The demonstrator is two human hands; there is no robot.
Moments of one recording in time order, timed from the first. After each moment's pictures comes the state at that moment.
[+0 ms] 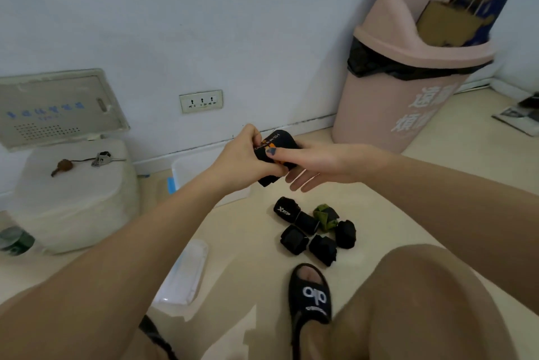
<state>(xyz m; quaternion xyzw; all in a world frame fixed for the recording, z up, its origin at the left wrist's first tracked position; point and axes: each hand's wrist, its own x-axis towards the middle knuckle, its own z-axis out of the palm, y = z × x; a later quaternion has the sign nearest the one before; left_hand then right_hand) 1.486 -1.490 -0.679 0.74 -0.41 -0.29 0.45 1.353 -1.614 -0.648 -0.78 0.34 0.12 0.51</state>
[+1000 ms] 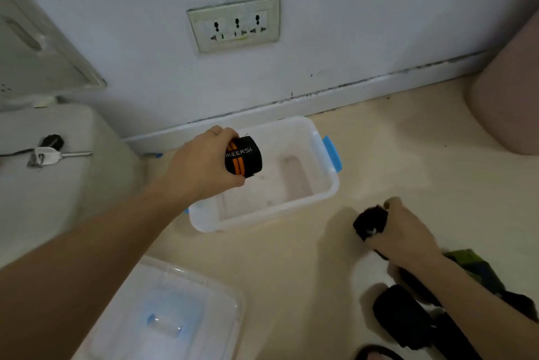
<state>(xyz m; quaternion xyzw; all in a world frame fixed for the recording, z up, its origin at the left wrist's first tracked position) 1.782 -1.577 -0.951 0.88 -0.44 -0.14 0.12 1.481 -1.763 -1.022 -0.81 0.51 0.14 0.27</state>
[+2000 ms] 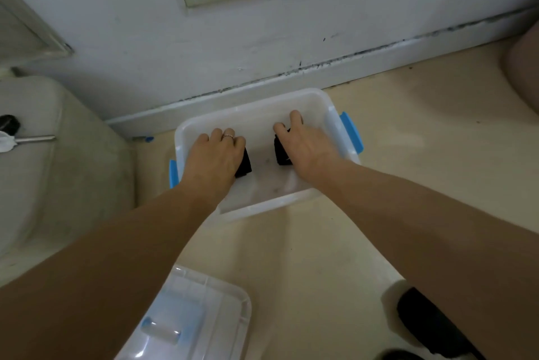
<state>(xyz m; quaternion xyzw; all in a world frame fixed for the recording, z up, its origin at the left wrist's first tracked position) 1.789 -1.593 -1.041 0.82 -0.51 0.03 -0.25 1.686 -1.748 -1.047 -0.97 0.21 0.14 0.00</state>
